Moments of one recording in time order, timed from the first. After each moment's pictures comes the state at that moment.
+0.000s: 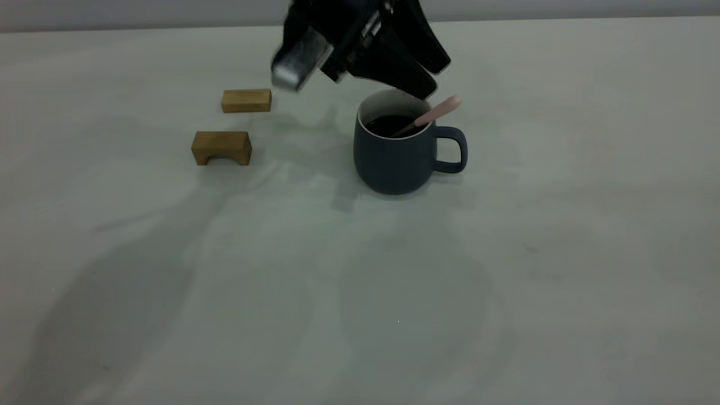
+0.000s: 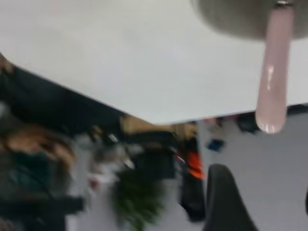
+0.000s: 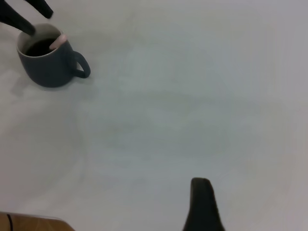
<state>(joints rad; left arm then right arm) -0.37 2.61 -2.11 -0.93 1.17 -1.12 0.06 0.02 -0.47 0.02 1.14 -0.06</state>
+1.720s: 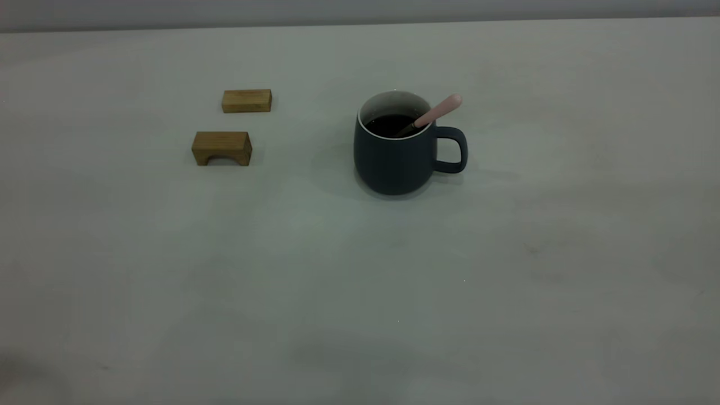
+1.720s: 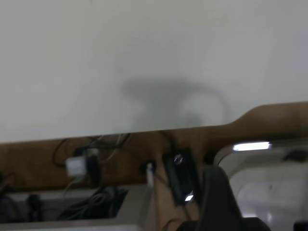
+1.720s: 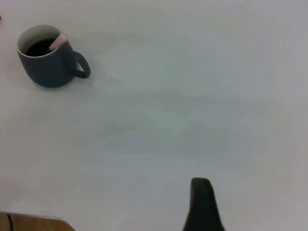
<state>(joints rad) -0.21 0.72 -0.69 0.15 1.15 -0.18 0.06 0.02 -0.47 0.02 1.14 -0.06</state>
